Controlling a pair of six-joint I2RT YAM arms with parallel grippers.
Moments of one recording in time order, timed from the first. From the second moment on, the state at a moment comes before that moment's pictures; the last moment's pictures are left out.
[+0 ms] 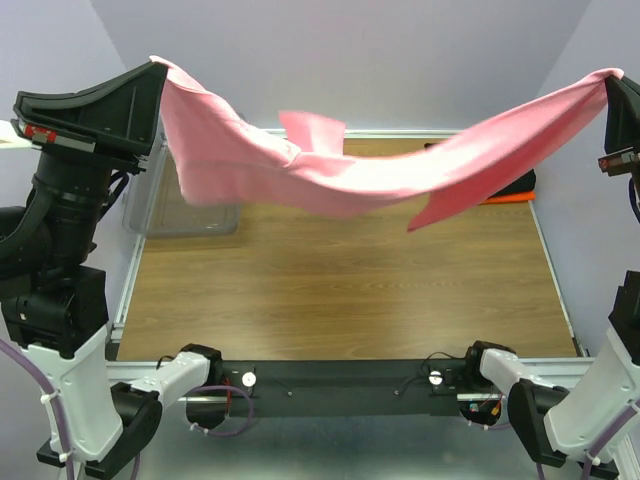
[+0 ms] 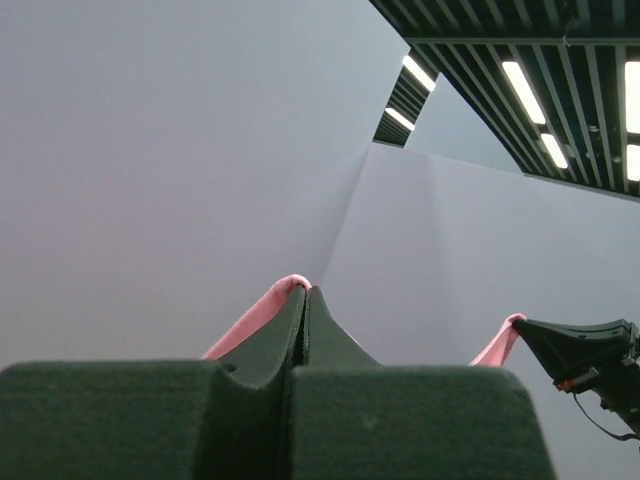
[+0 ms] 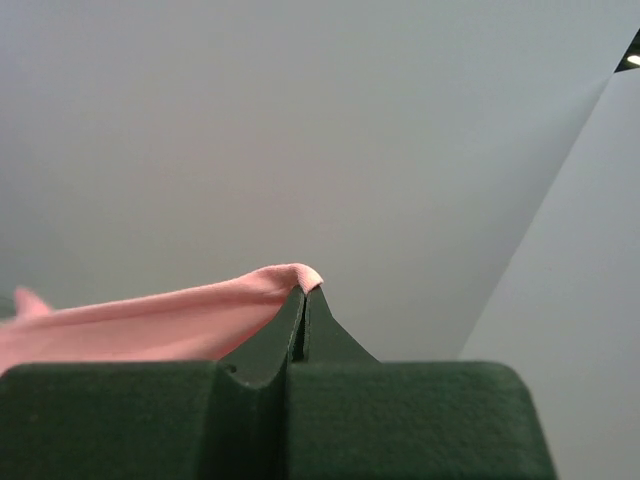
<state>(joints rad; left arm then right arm) -0.24 1.05 2.04 -0.27 0.22 -0.65 -0.24 1.06 2.15 -0.54 -0.48 -0.12</state>
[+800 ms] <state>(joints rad) -0.24 0.89 2.01 -0.22 0.21 -0.65 -0.24 1.04 2.29 -0.54 -0.46 -0.12</state>
